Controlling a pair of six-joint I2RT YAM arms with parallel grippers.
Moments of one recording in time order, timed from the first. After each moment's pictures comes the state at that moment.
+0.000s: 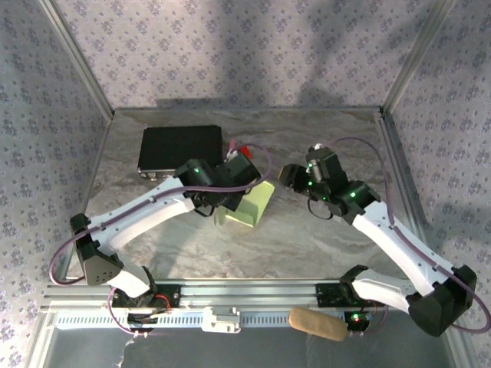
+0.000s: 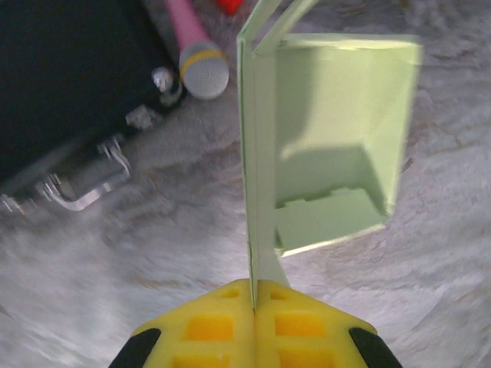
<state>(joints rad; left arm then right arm) -1.05 1.53 1.66 -1.28 -0.44 -0.37 0.57 1.07 1.02 -0.60 0.01 0.75</state>
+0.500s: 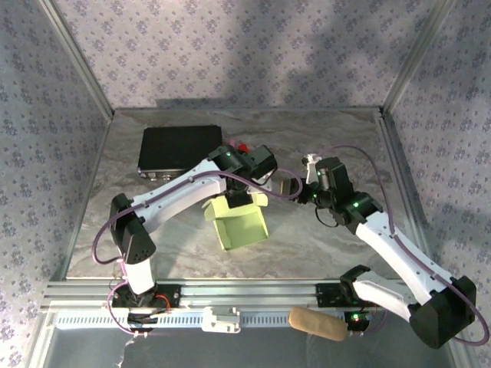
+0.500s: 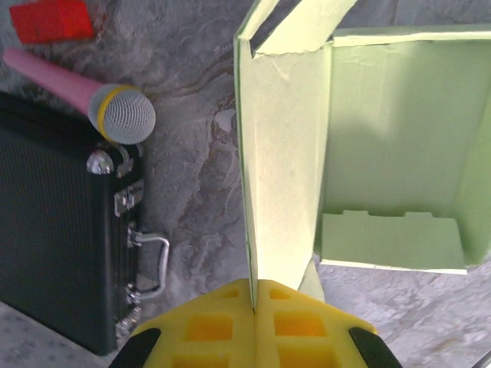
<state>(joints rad) -0.99 1.79 1.79 -1.37 -0.32 0.38 0.51 1.00 0.83 -0.47 -0.16 0.43</state>
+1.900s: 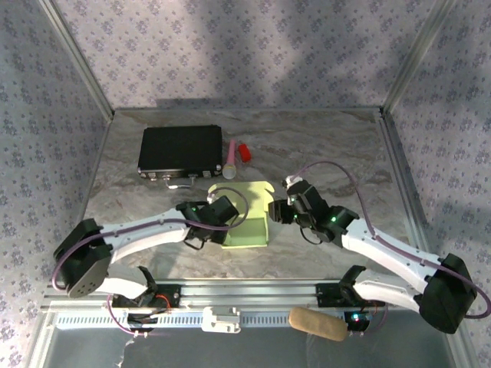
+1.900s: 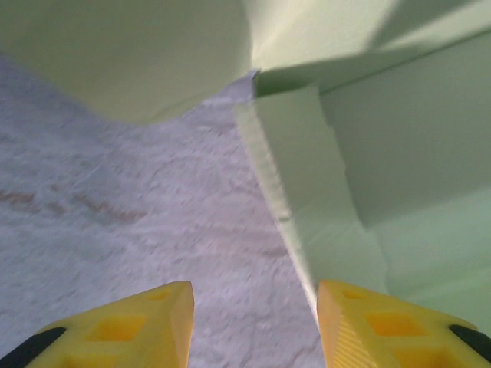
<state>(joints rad) -0.99 1.39 0.83 -0.72 -0.24 -0.66 0.80 1.05 0.69 -0.39 0.11 0.54</state>
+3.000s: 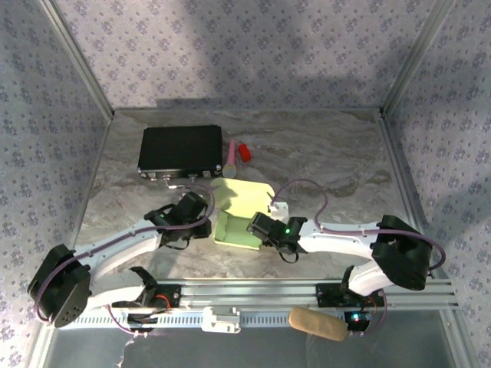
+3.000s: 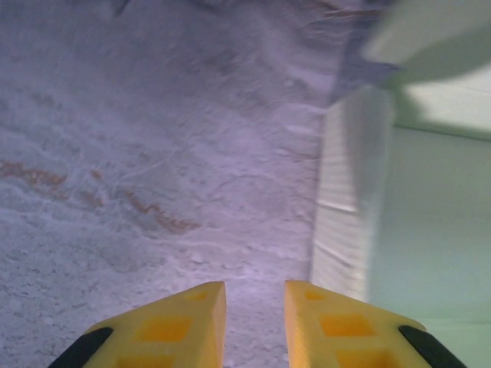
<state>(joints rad) -0.71 1.13 0.56 -0.50 -0.02 -0.71 1.11 1.44 0.75 -0.53 0.42 1.02</state>
